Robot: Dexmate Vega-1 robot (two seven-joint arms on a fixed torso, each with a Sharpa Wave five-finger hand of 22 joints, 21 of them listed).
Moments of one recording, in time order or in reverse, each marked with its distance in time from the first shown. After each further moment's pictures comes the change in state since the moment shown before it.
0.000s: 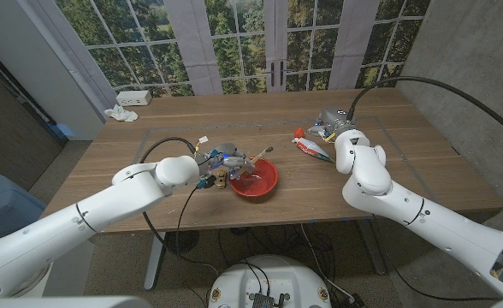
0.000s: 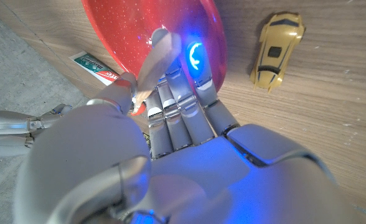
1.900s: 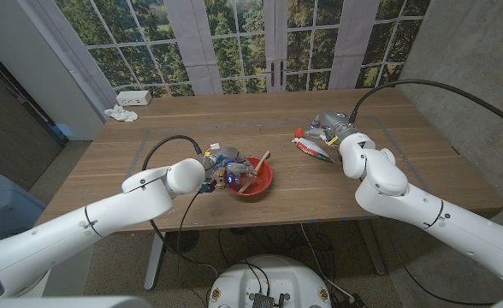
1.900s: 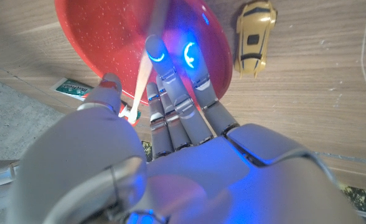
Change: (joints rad) left arm -0.042 -0.008 0.108 -0.059 0.274 0.131 -0.021; left_hand -0.129 -0.078 -0.212 0.050 0.004 -0.243 0.006 -0.008 -0.139 -0.247 -0.024 -0.012 -0.122 -0.118 -0.040 -0.033 -0.211 -0.055 0.011 -0.050 -0.098; right arm -0.027 -0.094 0.030 -0.067 0.181 0.086 -0.106; right_hand -0.017 0.017 -0.010 -0.007 0.000 0.004 0.004 0.000 0.000 0.020 0.005 0.000 0.004 0.006 -0.006 0.023 -0.009 -0.007 -0.007 -0.003 0.000
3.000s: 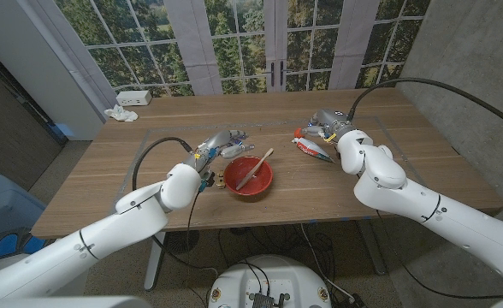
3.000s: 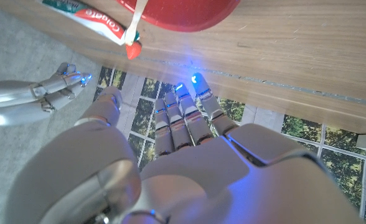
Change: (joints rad) left arm 0.207 -0.066 -0.165 0.063 0.087 -0.352 0.309; left_hand -0.211 0.046 0.134 -0.013 -0.001 -0.325 -0.093 0.004 -0.049 -0.406 0.061 0.000 -0.016 -0.675 0.154 -0.556 -0.356 -0.575 0.117 -0.513 -0.036; right arm 0.026 0.014 0.007 0.029 0.064 0.020 -0.033; right_hand -0.066 0.001 -0.037 0.018 0.000 -0.042 0.020 -0.012 0.000 -0.089 0.031 -0.032 -0.004 -0.101 0.011 -0.025 -0.023 -0.010 0.010 -0.009 0.000
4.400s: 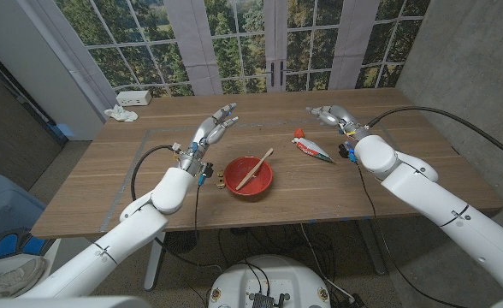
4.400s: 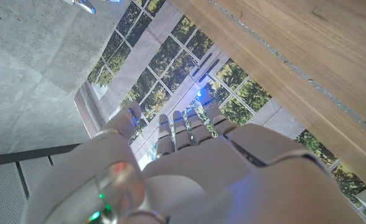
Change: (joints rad) left arm 0.046 -0.230 -0.151 0.351 -0.195 -0.574 -0.006; left_hand -0.142 0.126 0.122 0.087 0.016 -0.190 -0.009 0.004 -0.009 -0.220 -0.027 0.013 -0.014 -0.294 0.010 -0.004 -0.027 -0.111 -0.056 -0.206 0.000; right arm -0.245 0.080 0.406 0.162 0.714 0.534 -0.337; right_hand -0.231 0.106 -0.053 0.081 0.000 -0.147 0.005 -0.015 -0.010 -0.182 0.031 0.000 -0.085 -0.223 0.027 -0.057 -0.089 -0.142 -0.033 -0.103 -0.005
